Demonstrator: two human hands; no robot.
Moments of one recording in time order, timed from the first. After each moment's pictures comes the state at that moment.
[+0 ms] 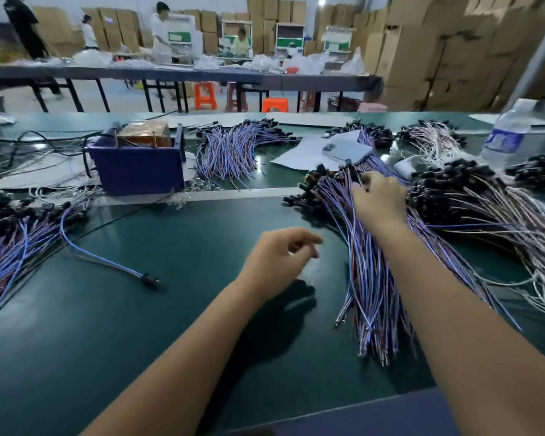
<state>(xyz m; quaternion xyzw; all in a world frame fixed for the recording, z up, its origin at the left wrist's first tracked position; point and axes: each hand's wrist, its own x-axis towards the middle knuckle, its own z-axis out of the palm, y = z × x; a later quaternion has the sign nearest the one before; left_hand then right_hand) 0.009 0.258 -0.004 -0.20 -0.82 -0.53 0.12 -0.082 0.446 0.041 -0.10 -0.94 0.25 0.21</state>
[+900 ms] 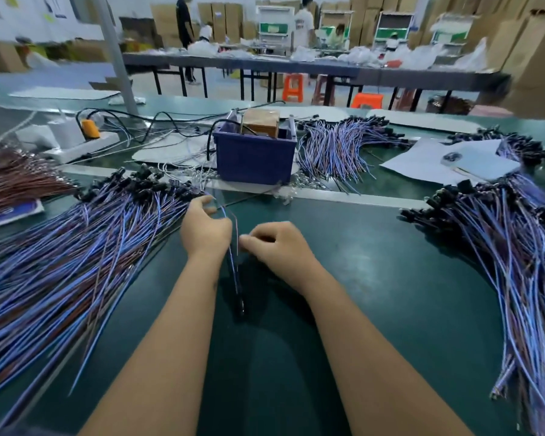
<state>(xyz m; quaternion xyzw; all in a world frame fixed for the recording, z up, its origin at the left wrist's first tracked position) -0.013 0.025 -0.012 0.31 -0.76 -0.49 0.29 -0.027 0.165 -0.013 0.31 -0.81 0.50 -0.05</state>
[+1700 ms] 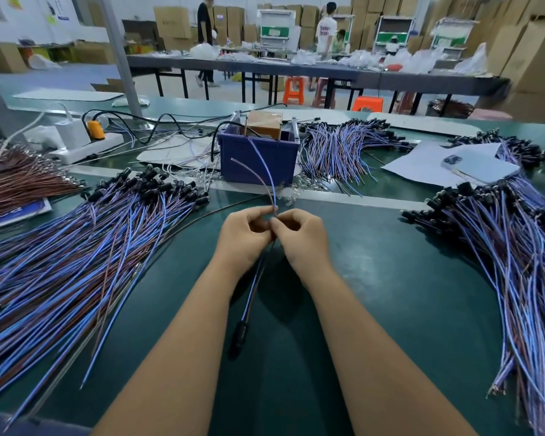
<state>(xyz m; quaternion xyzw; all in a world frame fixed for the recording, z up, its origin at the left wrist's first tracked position) -0.007 0.059 -0.020 0.06 -0.78 -0.57 0.23 -0.043 0.164 -0.020 0.16 -0.77 0.62 0.04</state>
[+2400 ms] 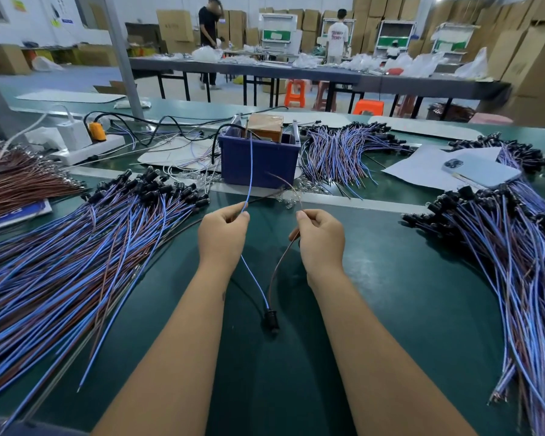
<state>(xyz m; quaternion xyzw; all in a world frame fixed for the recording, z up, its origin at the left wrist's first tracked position) -0.016 0.036 -0.030 0.20 -0.72 -0.58 0.32 -0.047 0.176 -0.016 0.04 -0.74 0.67 0.07</state>
